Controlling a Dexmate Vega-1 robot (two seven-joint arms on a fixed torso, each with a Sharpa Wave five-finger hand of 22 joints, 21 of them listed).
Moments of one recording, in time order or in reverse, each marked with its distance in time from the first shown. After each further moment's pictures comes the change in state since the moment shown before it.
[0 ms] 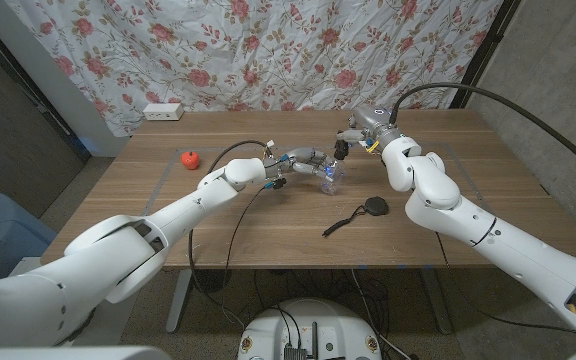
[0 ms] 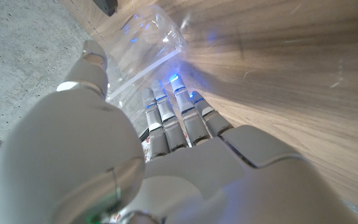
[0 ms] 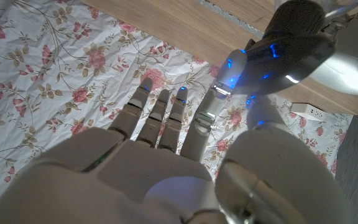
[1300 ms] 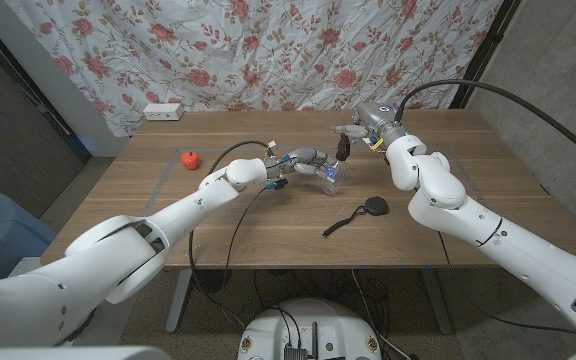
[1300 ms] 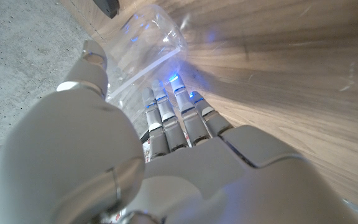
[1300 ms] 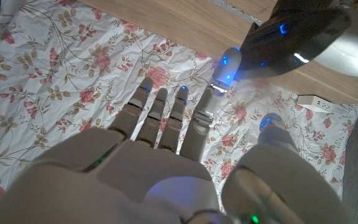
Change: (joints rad) left arm 0.002 -0.004 0.004 0.001 0.006 -0.006 0.006; left_hand 0.000 0.000 0.000 0.000 -0.001 0.005 0.005 0.000 -0.008 0.000 0.000 -0.009 0.011 0.004 -0.004 -0.011 0.000 0.000 0.000 0.000 0.000; right arm -0.012 -0.024 0.026 -0.041 0.049 -0.022 -0.014; right_hand -0.250 -0.045 -0.103 0.102 -0.012 -0.047 0.042 -0.064 -0.058 0.001 0.035 -0.045 0.003 -0.002 0.041 -0.007 0.007 -0.016 0.024 -0.009 0.000
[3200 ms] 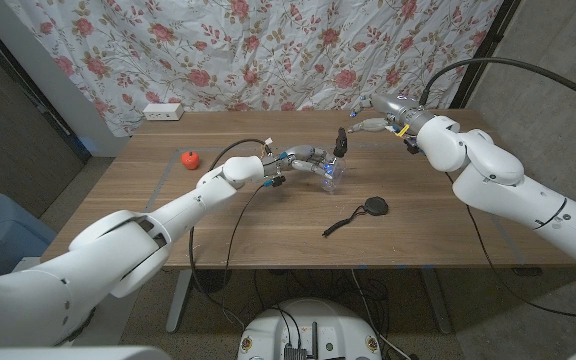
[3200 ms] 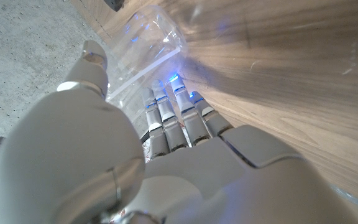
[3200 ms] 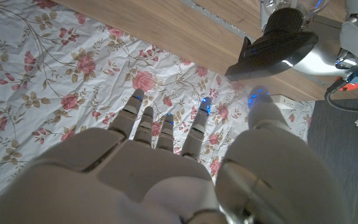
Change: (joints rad) left arm -0.024 -0.014 -0.011 0.064 -0.028 -0.056 -0.046; left_hand 0.000 0.000 0.000 0.000 0.001 0.000 0.000 0.000 -0.007 0.000 0.000 -0.013 0.006 0.005 0.005 -0.015 -0.005 0.000 0.000 0.000 0.000; right arm -0.015 -0.215 0.156 -0.086 0.286 0.188 0.074; right_hand 0.261 0.039 0.067 -0.108 0.004 -0.772 -0.159 -0.362 0.032 -0.488 0.043 -0.026 0.009 -0.279 0.121 -0.114 0.014 -0.181 0.098 -0.011 0.000
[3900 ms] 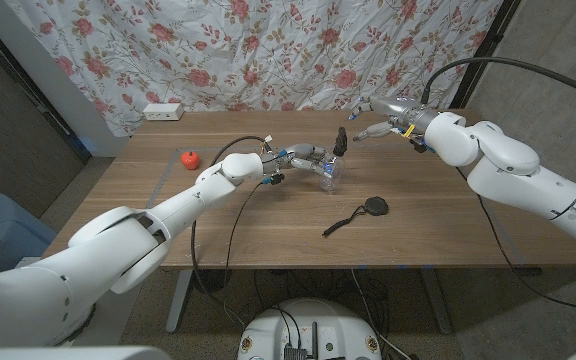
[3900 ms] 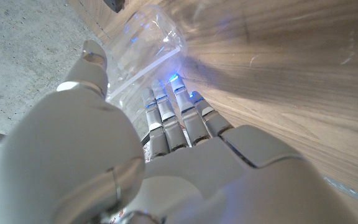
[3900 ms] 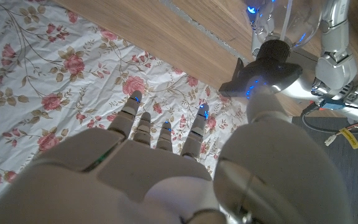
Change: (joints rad) left arm -0.016 0.001 0.003 0.007 -0.001 0.007 -0.024; left_hand 0.000 0.000 0.000 0.000 -0.003 0.000 0.000 0.000 -0.004 0.011 0.000 -0.002 0.000 0.004 -0.004 0.000 0.000 0.000 0.000 0.000 0.000; right arm 0.023 -0.064 0.017 0.050 0.022 0.155 0.056; right_hand 0.100 -0.026 0.017 -0.008 0.037 -0.085 -0.003 -0.041 -0.001 -0.109 -0.004 0.000 0.000 -0.082 0.014 -0.011 -0.003 -0.041 0.002 0.000 0.000
